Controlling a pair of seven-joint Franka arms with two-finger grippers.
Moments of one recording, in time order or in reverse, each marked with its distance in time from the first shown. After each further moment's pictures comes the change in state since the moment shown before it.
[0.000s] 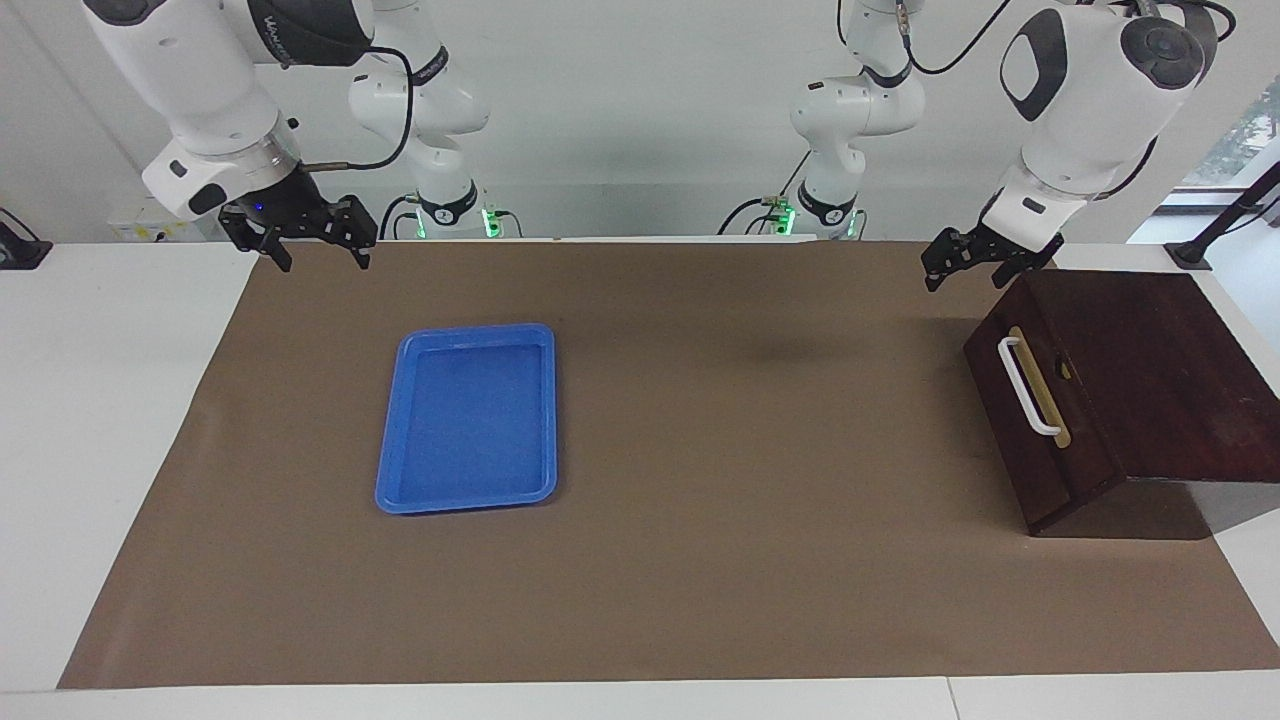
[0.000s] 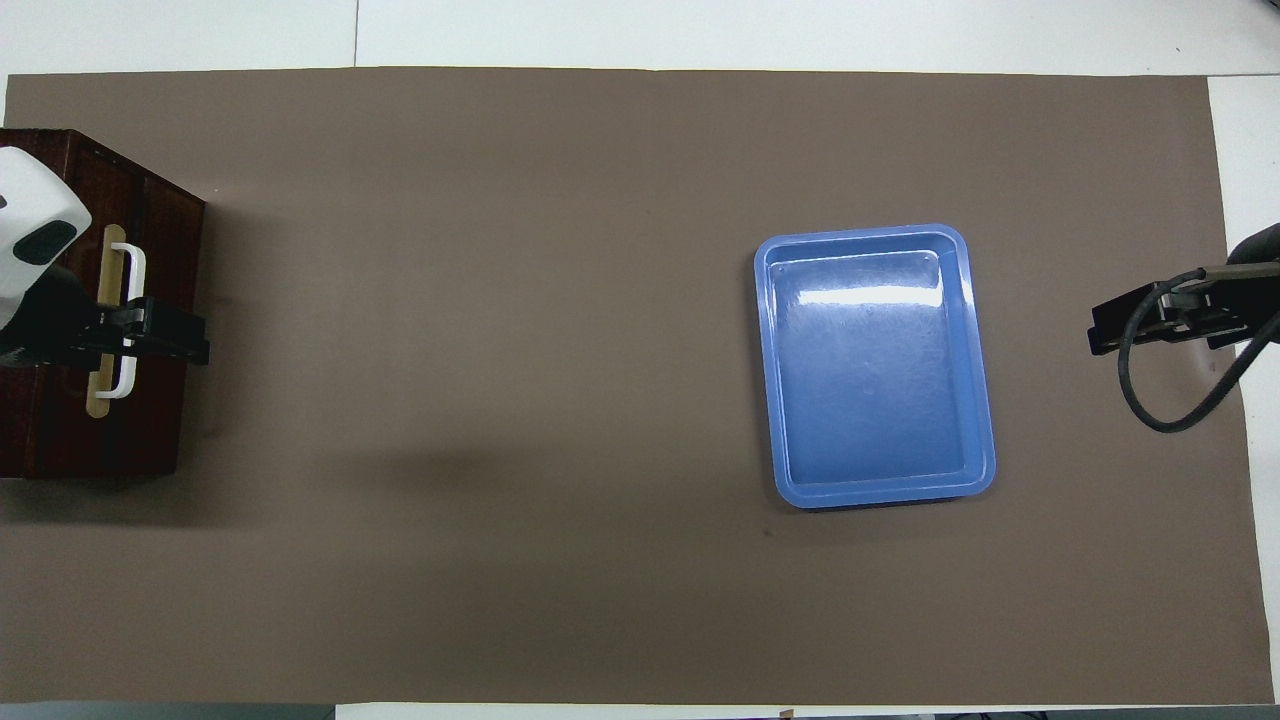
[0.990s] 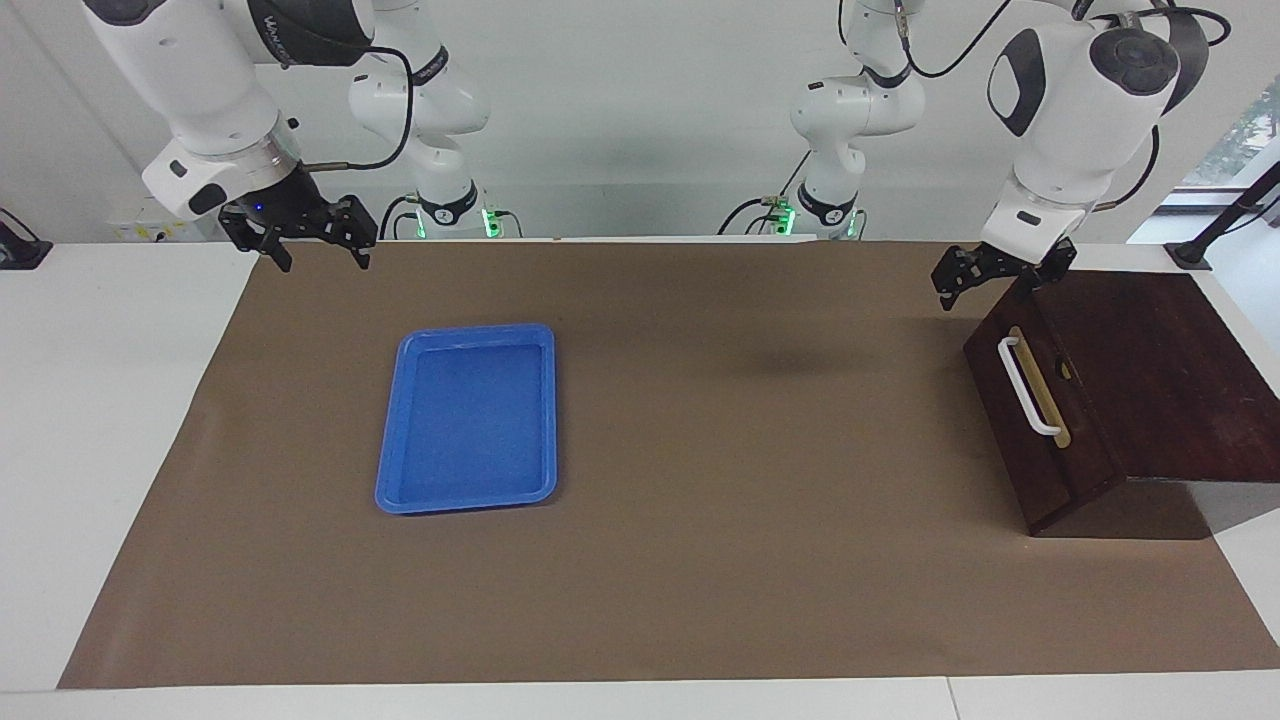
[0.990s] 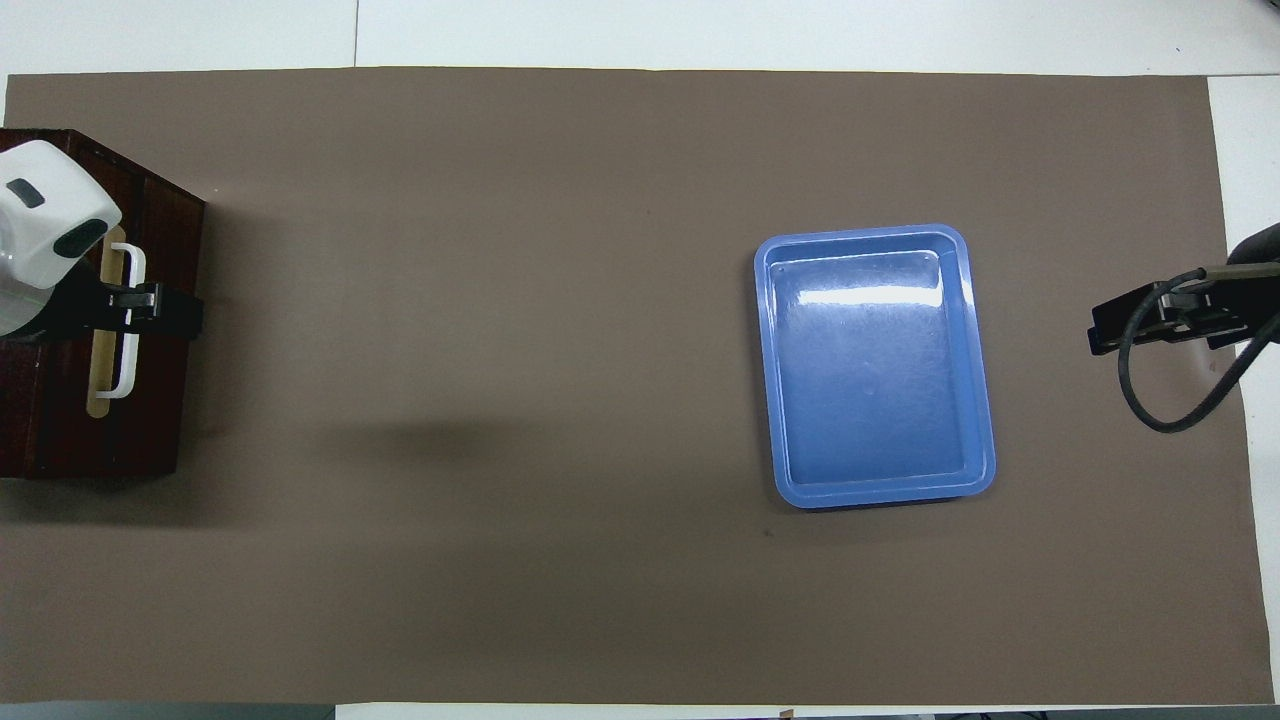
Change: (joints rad) left arm -0.011 0.024 -0.014 -0.056 0.177 0.156 -0.003; right arm 0.000 0.000 0.000 0.000 0.000 0.000 0.000
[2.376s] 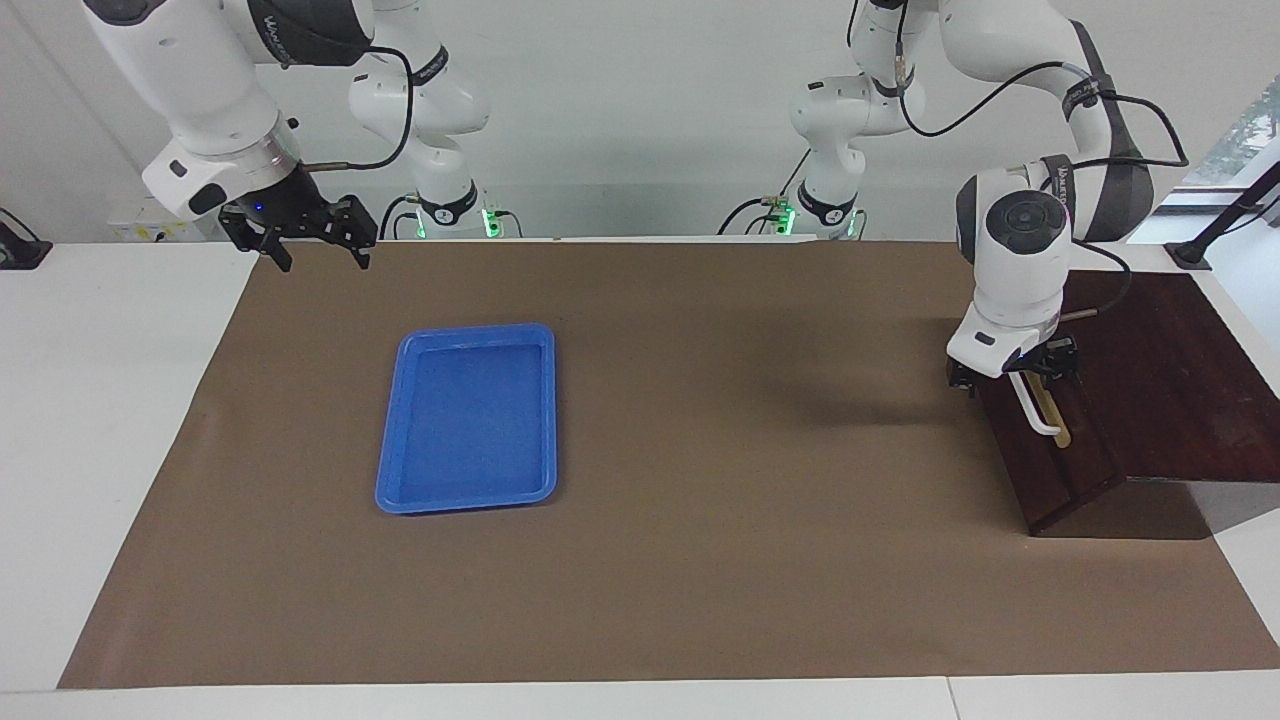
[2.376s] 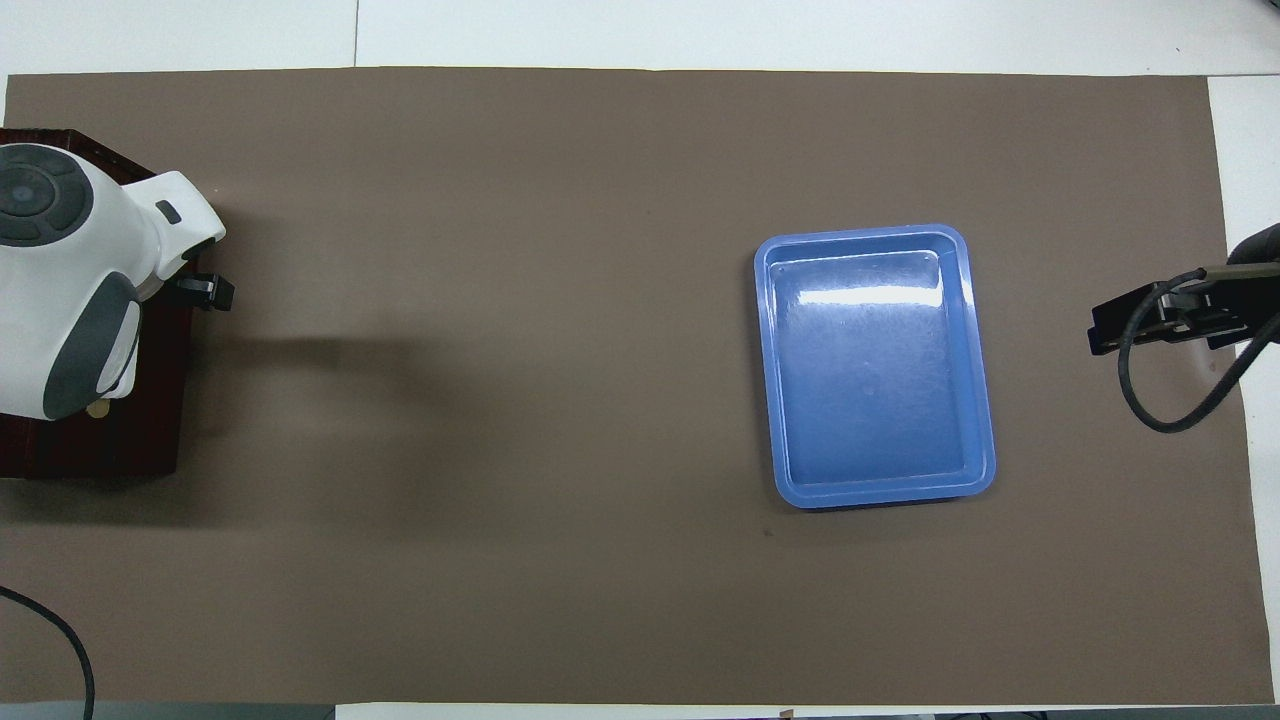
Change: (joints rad) left arm 0.034 0.212 0.012 -0.116 0.319 0.342 -0.046; right arm 0.000 0.000 0.000 0.000 0.000 0.000 0.000
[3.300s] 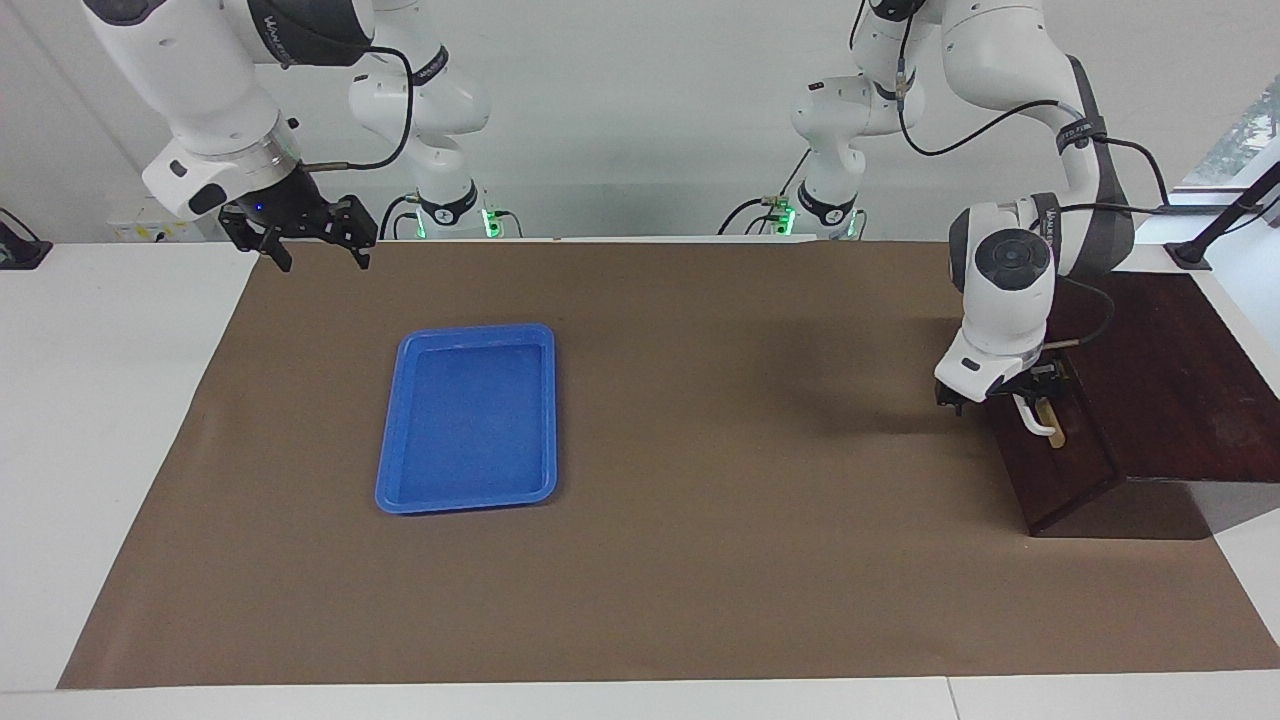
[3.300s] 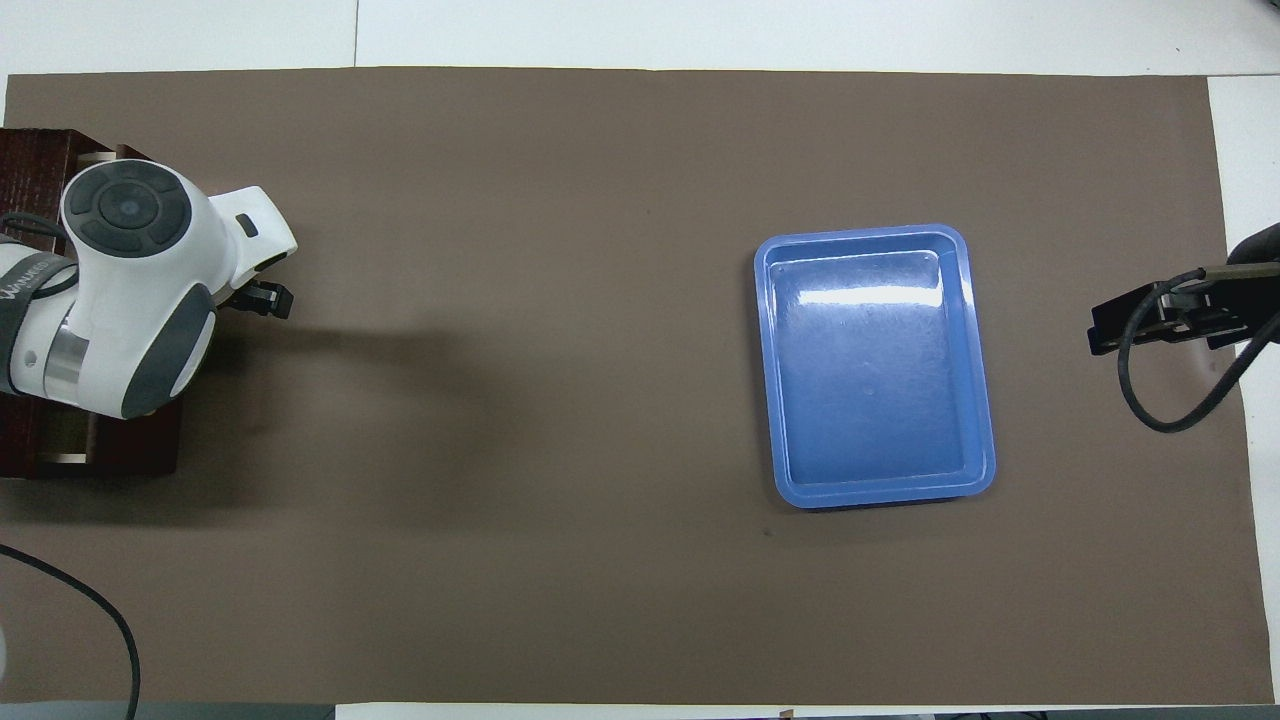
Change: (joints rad) left arm -0.088 0.021 -0.015 -0.013 0.009 0.015 0.000; right arm 0.000 0.000 0.000 0.000 0.000 0.000 0.000
